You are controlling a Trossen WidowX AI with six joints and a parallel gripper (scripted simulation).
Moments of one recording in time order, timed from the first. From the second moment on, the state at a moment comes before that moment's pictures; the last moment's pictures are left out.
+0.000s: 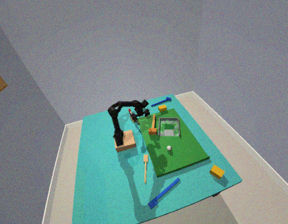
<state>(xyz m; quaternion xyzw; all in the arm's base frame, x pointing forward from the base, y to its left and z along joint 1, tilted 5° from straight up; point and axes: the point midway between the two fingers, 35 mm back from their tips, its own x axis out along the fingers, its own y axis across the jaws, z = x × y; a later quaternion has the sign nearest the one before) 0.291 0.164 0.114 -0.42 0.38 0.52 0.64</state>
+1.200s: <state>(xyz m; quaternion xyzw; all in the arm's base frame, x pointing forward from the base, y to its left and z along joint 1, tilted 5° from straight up) 0.253 0.187 0.056 -0.45 0.36 0.58 0.57</state>
